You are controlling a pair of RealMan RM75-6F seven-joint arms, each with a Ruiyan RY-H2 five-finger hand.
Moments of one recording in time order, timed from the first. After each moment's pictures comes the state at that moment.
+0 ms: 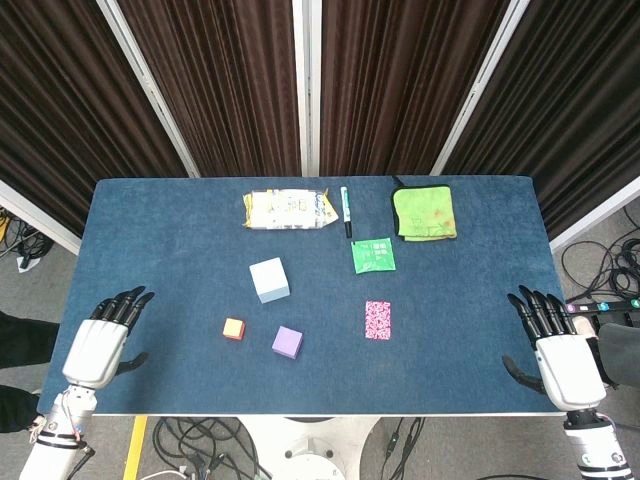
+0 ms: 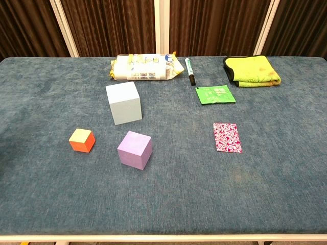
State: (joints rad) left arm -0.18 -1.28 -0.01 -1.68 1.57 1.43 0.29; right arm 0.09 -1.06 0.02 -1.81 -1.63 1.49 -0.11
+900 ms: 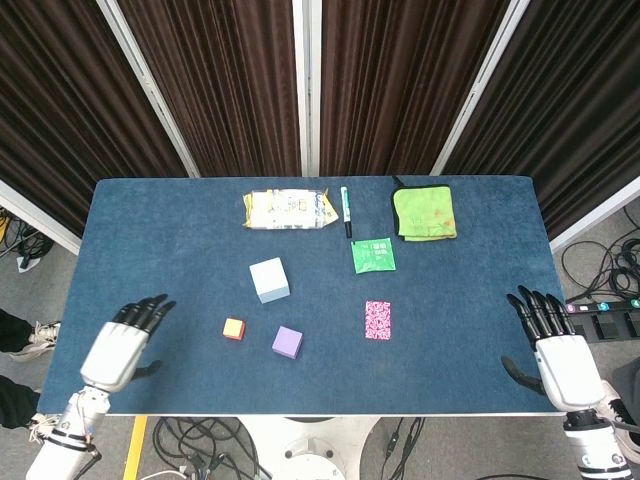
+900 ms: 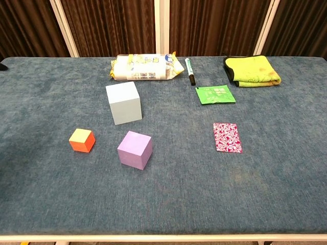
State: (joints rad) left arm -0.23 -1.25 0.03 -1.74 1.62 1.34 0.34; right arm 0.09 -1.06 0.02 -1.80 -1.65 1.51 -0.10
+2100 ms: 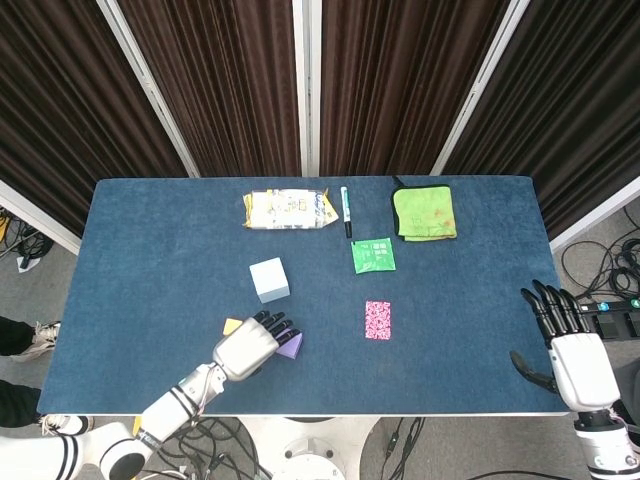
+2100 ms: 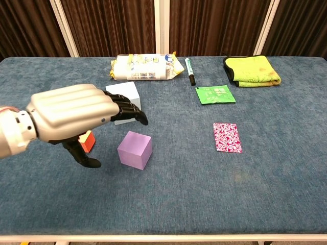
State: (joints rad) left arm -0.59 -1.54 -0.09 -1.72 1.46 0.88 0.65; right arm 0.08 -1.05 0.03 -1.77 -1.66 1.56 -0.01
